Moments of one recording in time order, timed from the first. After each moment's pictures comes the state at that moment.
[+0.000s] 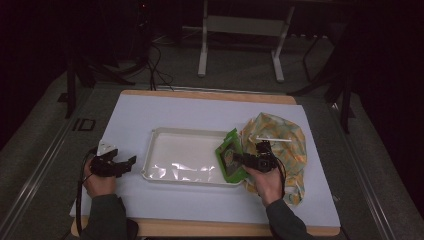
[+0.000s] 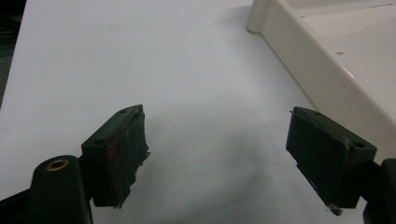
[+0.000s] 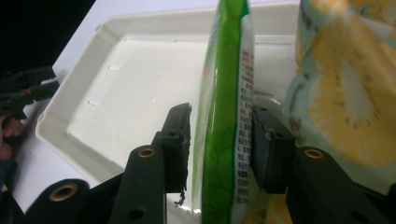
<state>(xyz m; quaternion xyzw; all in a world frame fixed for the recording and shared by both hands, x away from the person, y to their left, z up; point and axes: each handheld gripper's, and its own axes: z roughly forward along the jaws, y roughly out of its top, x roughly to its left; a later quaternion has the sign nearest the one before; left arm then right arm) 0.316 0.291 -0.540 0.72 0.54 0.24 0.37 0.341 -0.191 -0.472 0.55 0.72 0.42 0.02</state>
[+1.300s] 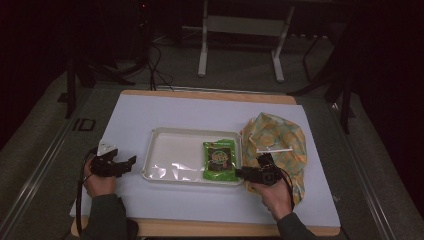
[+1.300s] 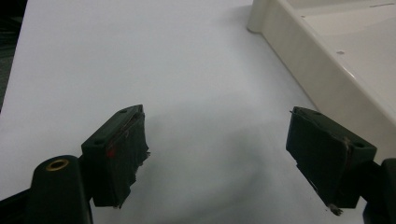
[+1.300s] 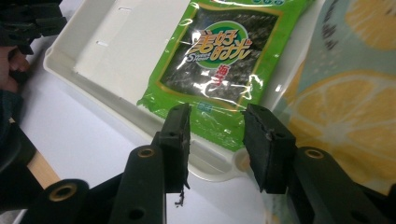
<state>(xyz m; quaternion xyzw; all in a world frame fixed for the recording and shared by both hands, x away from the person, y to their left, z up) 0.316 0.291 -0.540 0.72 0.54 0.24 0.37 0.311 -0.200 -0.474 0.51 0.77 0.39 0.00</state>
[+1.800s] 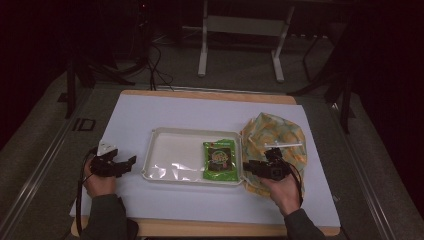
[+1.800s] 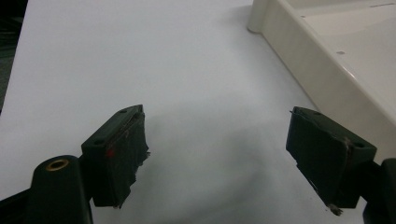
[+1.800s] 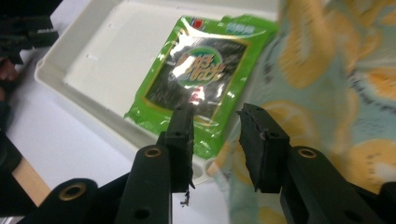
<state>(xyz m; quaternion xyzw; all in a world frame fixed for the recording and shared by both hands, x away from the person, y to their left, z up) 0.316 0.291 -0.540 0.72 0.54 0.24 0.36 0.316 -0.218 -0.453 0.50 0.77 0.39 0.03</state>
